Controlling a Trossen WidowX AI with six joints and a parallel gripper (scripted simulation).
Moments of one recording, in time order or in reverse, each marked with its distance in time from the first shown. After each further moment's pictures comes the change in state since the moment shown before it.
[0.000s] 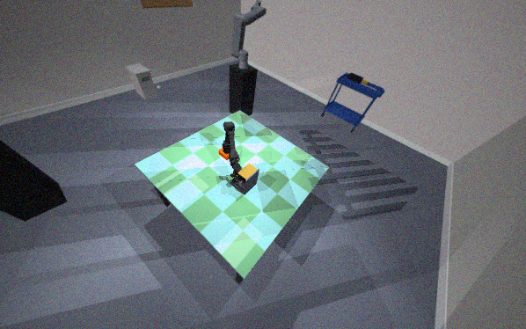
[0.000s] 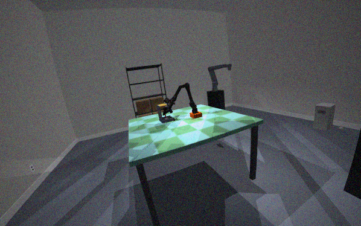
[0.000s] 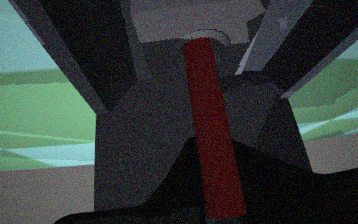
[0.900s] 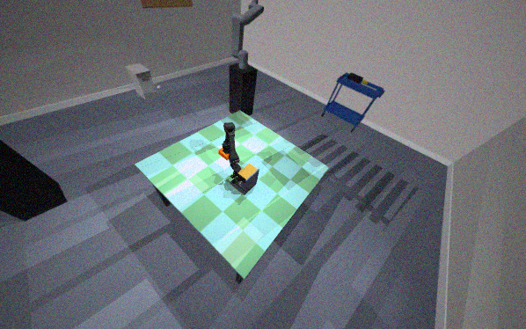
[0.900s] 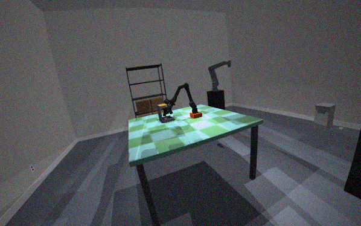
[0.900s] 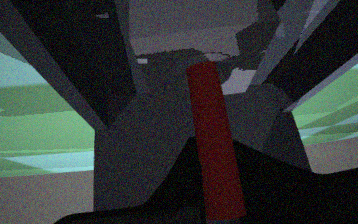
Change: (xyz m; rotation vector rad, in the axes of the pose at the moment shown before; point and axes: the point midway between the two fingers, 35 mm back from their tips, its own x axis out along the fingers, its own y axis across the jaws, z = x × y) arm 0.008 0.000 0.008 0.002 -0.003 -0.004
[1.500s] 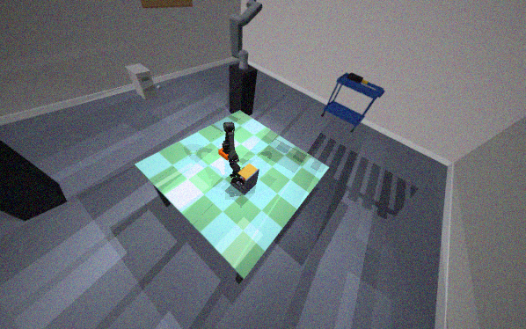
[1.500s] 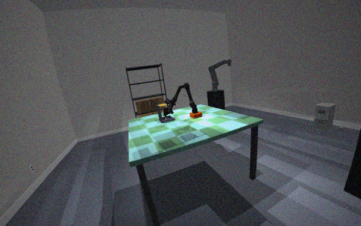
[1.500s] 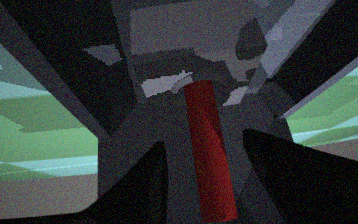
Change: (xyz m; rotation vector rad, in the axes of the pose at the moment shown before) arm -0.006 -0.001 0.007 0.005 -0.007 -0.001
